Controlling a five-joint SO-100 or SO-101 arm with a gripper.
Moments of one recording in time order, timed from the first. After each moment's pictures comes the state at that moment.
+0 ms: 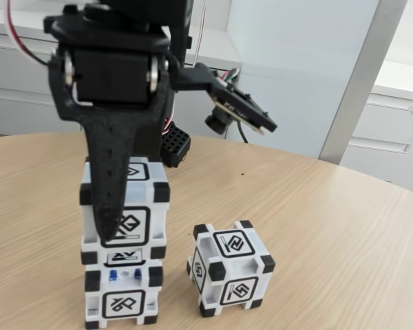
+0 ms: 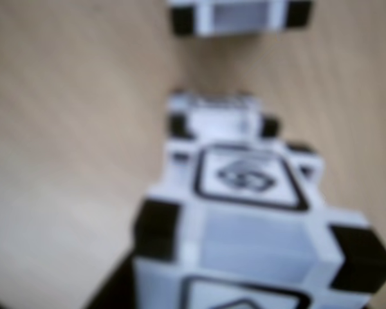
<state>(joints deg) 30.5 88.9 86.0 87.9 -14.4</state>
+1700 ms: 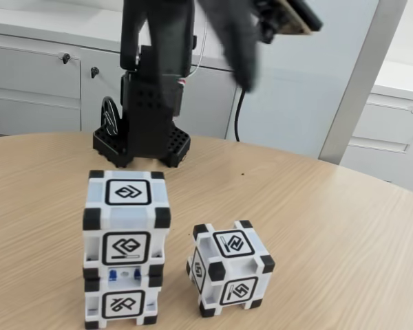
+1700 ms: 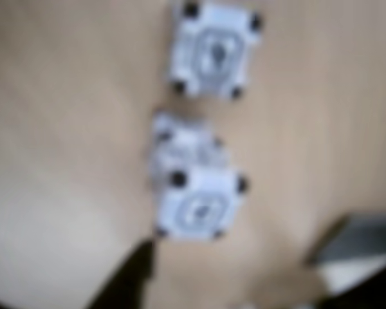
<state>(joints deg) 18.2 110.0 84.4 97.7 -15.1</state>
